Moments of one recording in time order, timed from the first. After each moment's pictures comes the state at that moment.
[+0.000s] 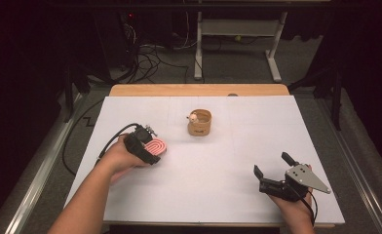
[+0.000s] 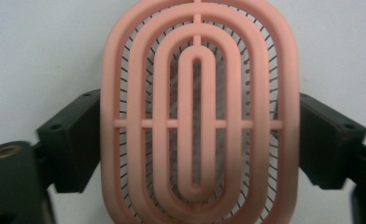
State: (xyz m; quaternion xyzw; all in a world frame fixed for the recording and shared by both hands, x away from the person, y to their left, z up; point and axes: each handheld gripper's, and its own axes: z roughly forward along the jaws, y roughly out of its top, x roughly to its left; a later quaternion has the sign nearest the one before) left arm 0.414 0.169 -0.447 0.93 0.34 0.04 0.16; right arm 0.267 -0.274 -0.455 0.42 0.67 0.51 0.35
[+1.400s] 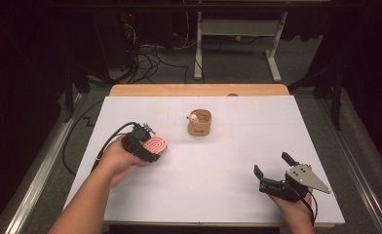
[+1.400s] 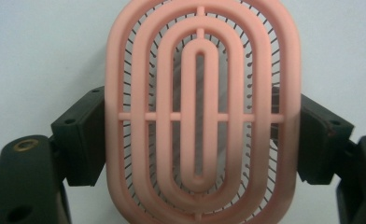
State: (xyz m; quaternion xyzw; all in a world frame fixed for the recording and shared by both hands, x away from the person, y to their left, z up) left arm 0.409 0.172 -0.438 0.91 0.36 0.04 0.18; right arm 0.267 -0.274 -0.455 0.42 0.66 0.51 0.35
